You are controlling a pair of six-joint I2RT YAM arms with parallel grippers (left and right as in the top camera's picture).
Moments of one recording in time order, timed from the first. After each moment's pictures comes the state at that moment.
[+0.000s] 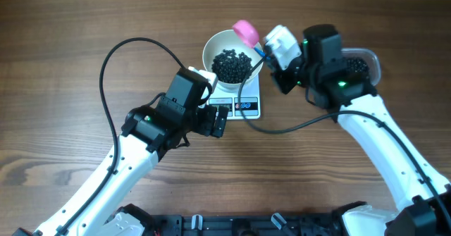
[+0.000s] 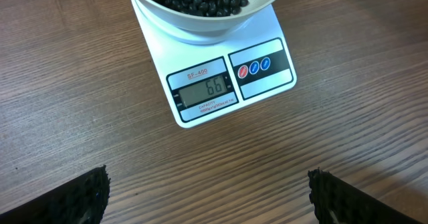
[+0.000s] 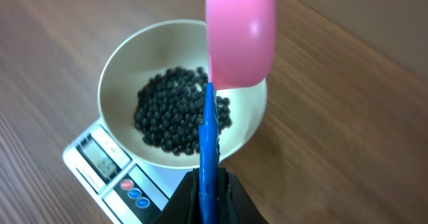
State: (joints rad) left arm -0.55 1.26 1.02 -0.78 0.02 -0.22; right arm 0.30 1.45 1.12 -0.40 -0.30 -0.33
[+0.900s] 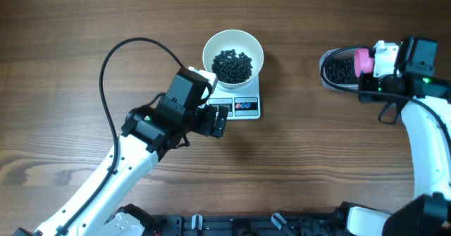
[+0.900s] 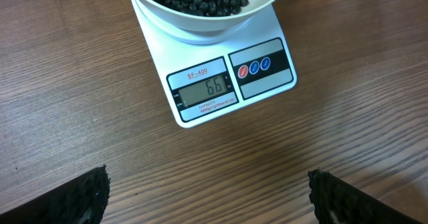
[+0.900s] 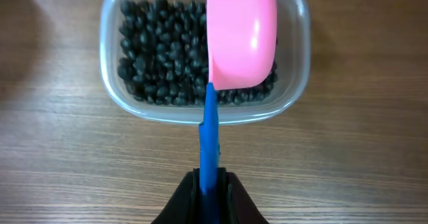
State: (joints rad) left arm -0.55 1.26 1.02 -0.78 0.02 -0.22; right arm -0.23 1.44 1.11 -0.80 -0.06 -0.24
